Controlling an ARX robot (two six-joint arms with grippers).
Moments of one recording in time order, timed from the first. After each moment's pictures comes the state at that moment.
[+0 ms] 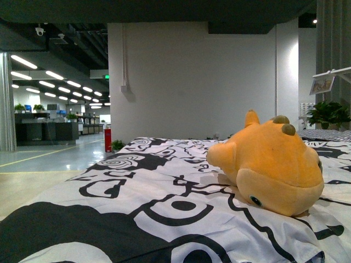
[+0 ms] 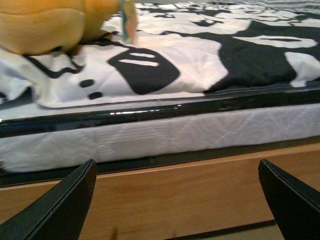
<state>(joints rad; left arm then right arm) 0.00 0.00 0.01 0.00 0.00 0.00 0.06 0.14 0.02 0.09 0.27 0.02</state>
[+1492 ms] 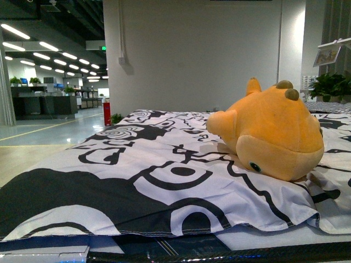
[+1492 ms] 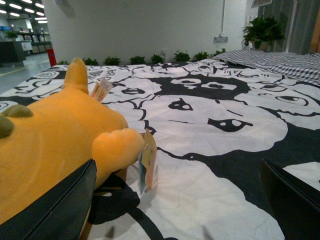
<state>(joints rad) 0.00 0.00 0.01 0.00 0.00 0.00 0.07 1.25 0.64 0.77 0.23 0.02</state>
